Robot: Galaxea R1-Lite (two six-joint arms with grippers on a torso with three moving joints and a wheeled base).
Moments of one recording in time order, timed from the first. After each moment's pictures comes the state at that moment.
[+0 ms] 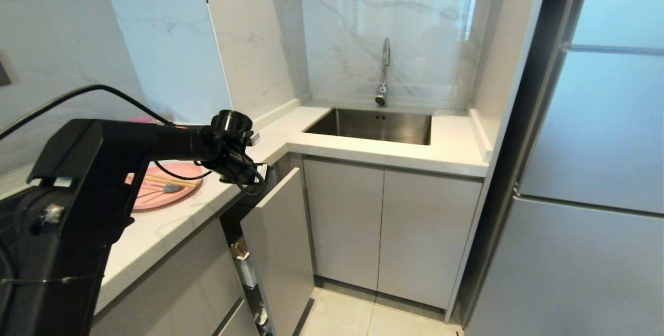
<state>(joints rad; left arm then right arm) -0.14 2.38 -1.95 0.40 0.06 0.04 0.00 0.00 0.00 0.00 -0.01 0.03</state>
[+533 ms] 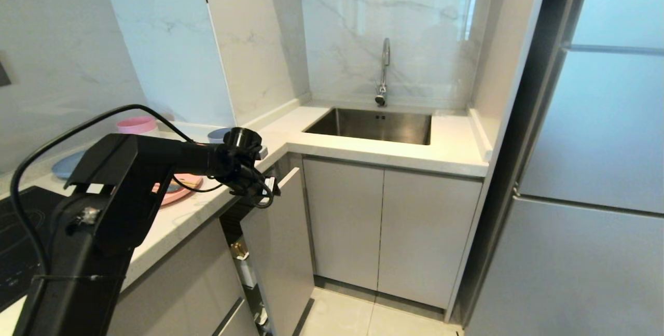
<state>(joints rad) -0.14 2.48 -1.95 0.33 0.05 0.04 0.00 0.00 0.00 0.00 -0.01 0.03</state>
